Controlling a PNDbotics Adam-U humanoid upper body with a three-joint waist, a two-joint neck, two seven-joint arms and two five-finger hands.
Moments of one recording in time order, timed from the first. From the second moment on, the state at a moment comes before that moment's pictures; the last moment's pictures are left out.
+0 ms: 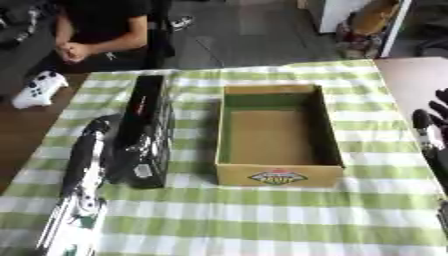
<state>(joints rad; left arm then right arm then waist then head) -0.17 0.19 -0.04 -1.68 -0.69 0.34 0.10 -0.21 -0.29 -0.09 -1.60 0.24 -0.18 -0.18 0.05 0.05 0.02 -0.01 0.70</state>
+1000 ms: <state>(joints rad) -0.17 0.19 -0.08 -1.74 -0.67 0.31 0.08 -0.21 -0.29 -0.09 -1.60 0.24 -0.18 -0.18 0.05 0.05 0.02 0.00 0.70</state>
